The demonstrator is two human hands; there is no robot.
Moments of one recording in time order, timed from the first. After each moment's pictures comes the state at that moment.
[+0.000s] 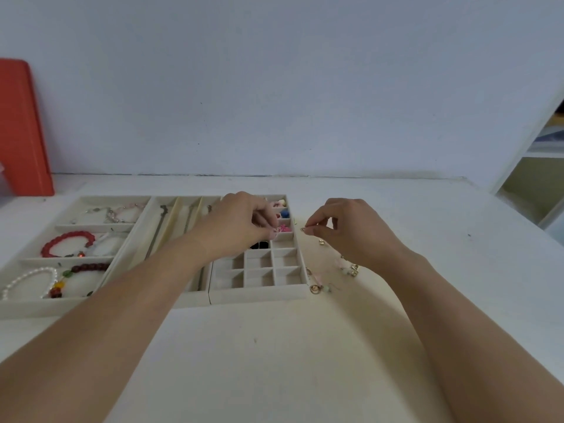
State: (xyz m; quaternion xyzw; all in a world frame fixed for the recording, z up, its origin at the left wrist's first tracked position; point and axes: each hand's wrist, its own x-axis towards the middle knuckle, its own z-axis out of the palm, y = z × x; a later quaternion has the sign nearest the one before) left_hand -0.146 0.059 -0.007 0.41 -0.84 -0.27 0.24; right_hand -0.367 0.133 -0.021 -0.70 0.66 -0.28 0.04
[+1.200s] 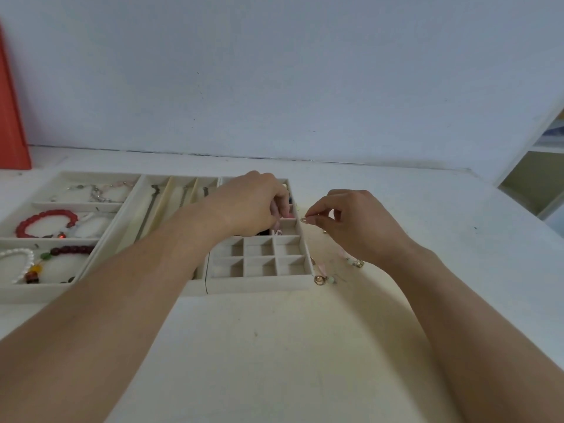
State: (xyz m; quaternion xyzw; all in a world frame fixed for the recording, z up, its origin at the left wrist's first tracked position) left_hand -0.163 0.047 -0.001 0.39 -0.90 -0.16 0.11; right_hand -0.361 0.132 -0.029 -0.70 0.66 -0.26 0.03
